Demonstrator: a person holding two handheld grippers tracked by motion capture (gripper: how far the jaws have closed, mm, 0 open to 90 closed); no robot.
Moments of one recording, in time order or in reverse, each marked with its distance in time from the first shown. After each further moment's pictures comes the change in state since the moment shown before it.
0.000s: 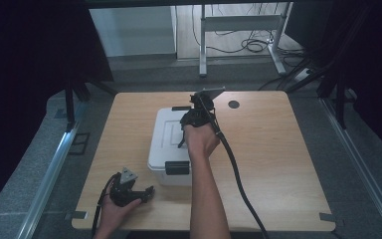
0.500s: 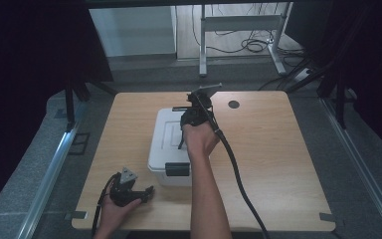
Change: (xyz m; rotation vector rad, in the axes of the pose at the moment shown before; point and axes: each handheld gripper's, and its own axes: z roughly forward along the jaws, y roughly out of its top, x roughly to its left) left arm 0.000 0.000 0.000 0.000 -0.001 0.000; right arm 0.009 0.000 -0.006 0.015 -0.033 -0.043
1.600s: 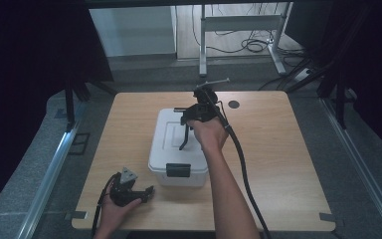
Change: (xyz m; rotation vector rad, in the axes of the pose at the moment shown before) left arm 0.000 0.000 0.000 0.000 -0.002 0.003; right arm -0.017 0.013 -0.012 -0.007 0.119 -0.101
